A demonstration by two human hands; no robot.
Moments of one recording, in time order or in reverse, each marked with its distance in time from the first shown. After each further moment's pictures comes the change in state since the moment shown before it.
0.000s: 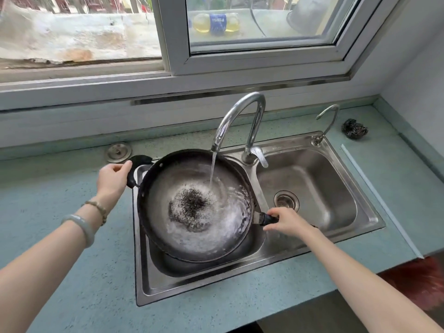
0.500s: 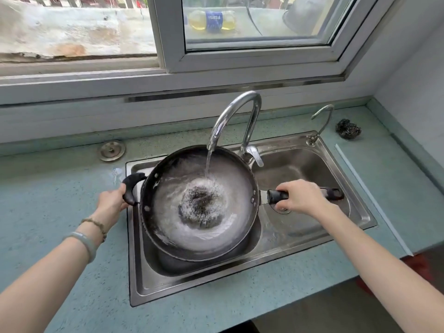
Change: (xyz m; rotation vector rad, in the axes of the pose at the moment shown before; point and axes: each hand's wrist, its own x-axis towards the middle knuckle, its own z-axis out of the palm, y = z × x) left_hand -0.032 -0.033 0.019 -0.262 -0.052 -0.335; right_hand -0.018 -0.021 -0.077 -0.451 0.266 -0.072
